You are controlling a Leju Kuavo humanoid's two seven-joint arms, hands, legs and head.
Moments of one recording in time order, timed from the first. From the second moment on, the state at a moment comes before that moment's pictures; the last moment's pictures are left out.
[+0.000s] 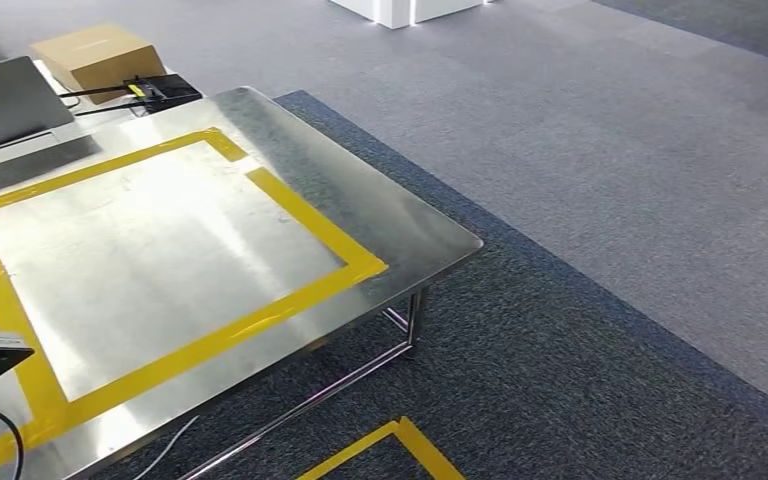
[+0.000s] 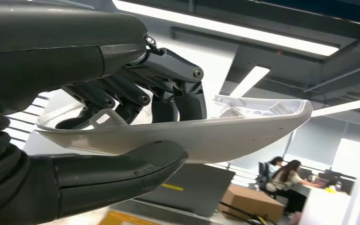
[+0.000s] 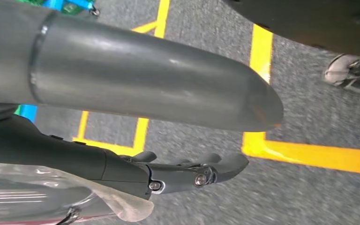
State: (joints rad) left arm 0.09 0.57 -0.05 -1.75 -0.97 0.53 -0.02; right arm 0.00 -0.26 1.29 -0.60 -0.53 -0.41 0.18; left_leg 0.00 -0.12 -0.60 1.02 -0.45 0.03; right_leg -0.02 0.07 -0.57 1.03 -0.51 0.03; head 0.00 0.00
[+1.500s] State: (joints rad) left arm 0.05 0.59 -0.06 -1.74 -0.98 0.51 0.01; right arm 0.00 -0.26 1.29 -0.62 -0.53 -0.42 0.19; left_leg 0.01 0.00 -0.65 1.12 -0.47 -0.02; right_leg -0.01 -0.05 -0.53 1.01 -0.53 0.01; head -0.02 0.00
